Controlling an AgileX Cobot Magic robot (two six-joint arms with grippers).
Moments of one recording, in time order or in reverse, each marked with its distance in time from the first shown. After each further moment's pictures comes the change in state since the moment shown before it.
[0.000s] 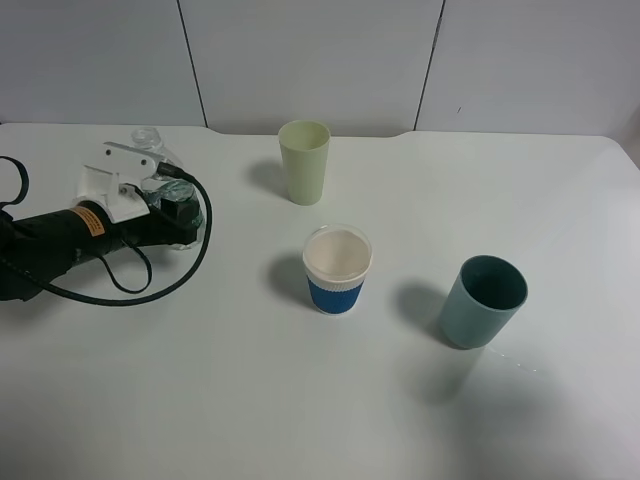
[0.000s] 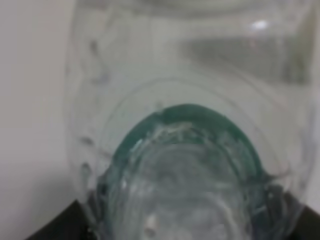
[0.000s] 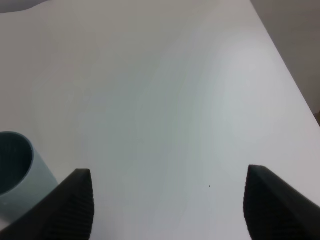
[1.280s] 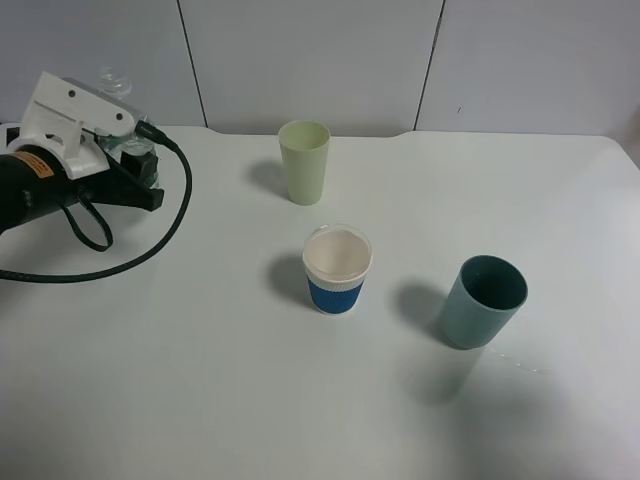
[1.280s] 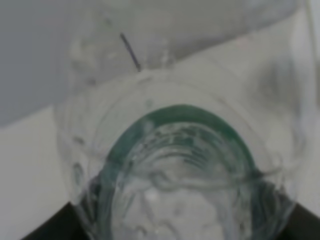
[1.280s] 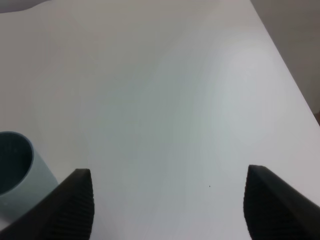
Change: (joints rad) left arm -0.081 -0.383 0.005 -0.411 0.312 0.560; right arm 0.000 0.000 0.000 0.000 0.000 0.000
